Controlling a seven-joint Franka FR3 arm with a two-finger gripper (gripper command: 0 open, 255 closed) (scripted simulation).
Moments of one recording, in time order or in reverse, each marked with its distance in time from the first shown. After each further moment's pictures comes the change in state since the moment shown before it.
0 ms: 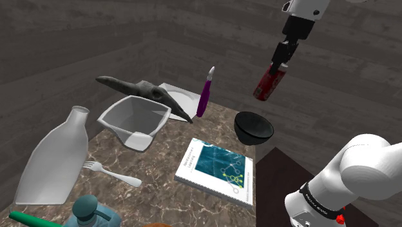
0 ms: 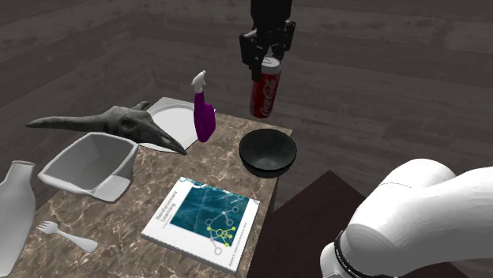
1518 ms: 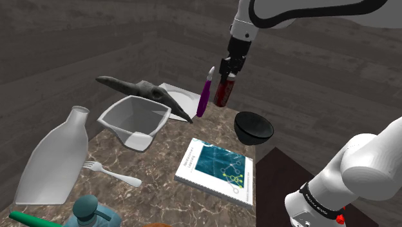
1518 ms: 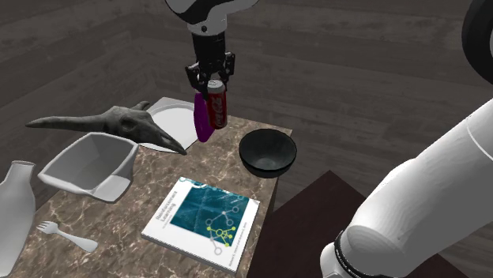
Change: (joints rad) arm 0.027 0.428 0.082 0.129 0.006 0.300 0.103
